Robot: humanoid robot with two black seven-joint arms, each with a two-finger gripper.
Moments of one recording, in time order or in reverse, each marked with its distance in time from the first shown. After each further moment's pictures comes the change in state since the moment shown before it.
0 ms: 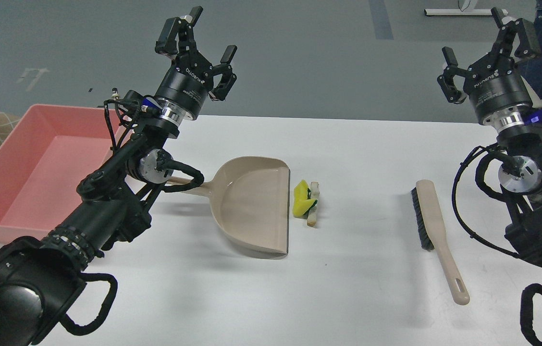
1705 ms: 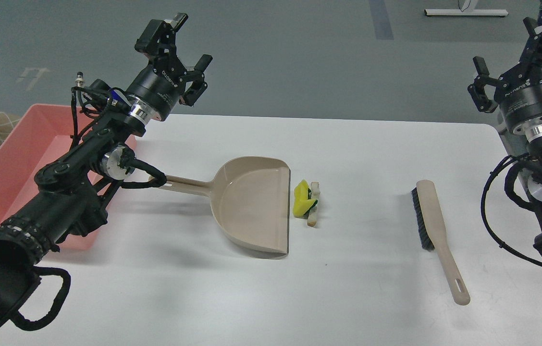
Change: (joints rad) left arm -0.021 0.189 0.172 -0.009 -0.011 0.000 0.025; right arm -0.046 -0.092 -0.001 0.007 0.013 0.009 0.008
